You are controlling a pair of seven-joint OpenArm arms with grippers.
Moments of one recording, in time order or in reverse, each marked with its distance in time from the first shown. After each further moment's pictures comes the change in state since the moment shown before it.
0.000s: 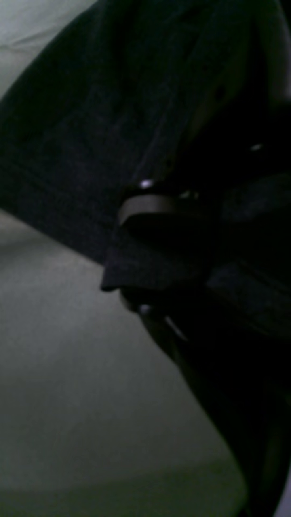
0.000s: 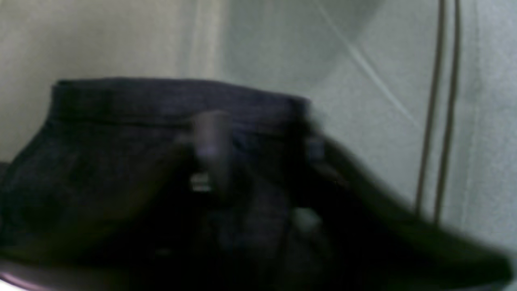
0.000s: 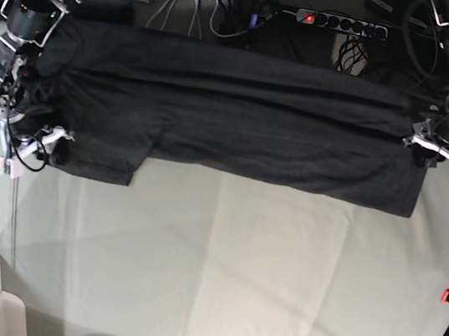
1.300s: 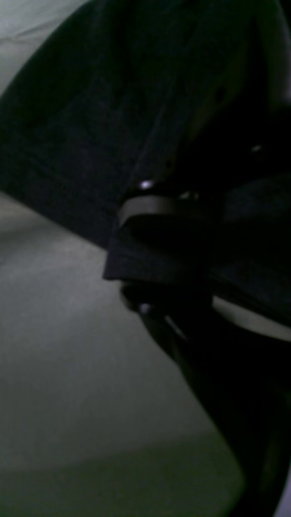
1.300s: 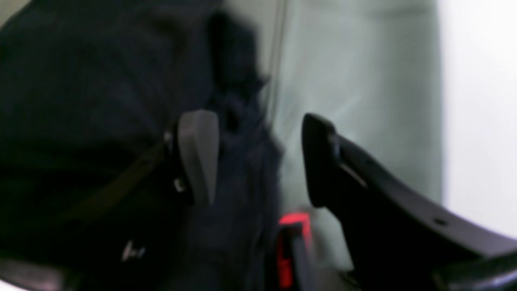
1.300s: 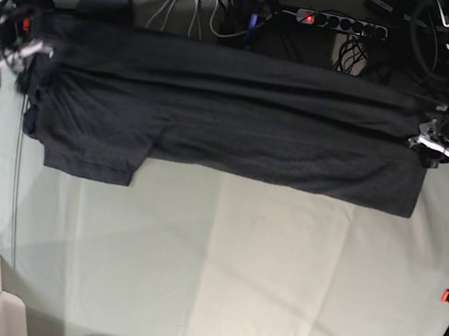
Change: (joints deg) left arm 0.3 -1.7 0.3 0.0 -0.1 -0.2 0.0; right arm -27.6 -8.8 12.3 43.2 -0.4 0.4 0.8
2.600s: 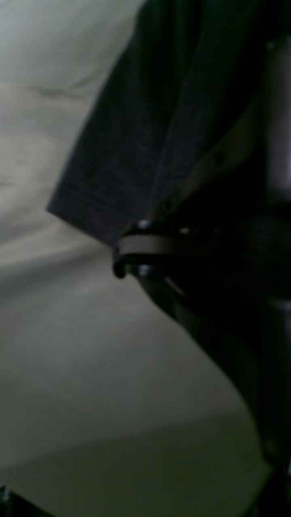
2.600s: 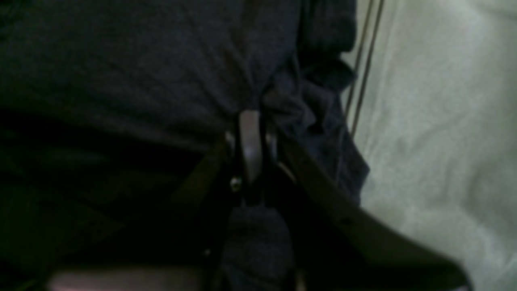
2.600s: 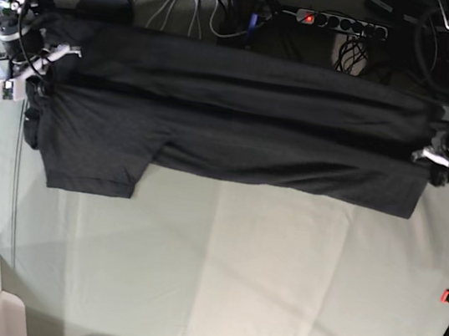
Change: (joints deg) left arm 0.3 -0.1 -0.2 6.7 0.2 -0.1 0.1; right arm -0.7 3.1 -9.6 -9.0 0.6 0.2 1.2
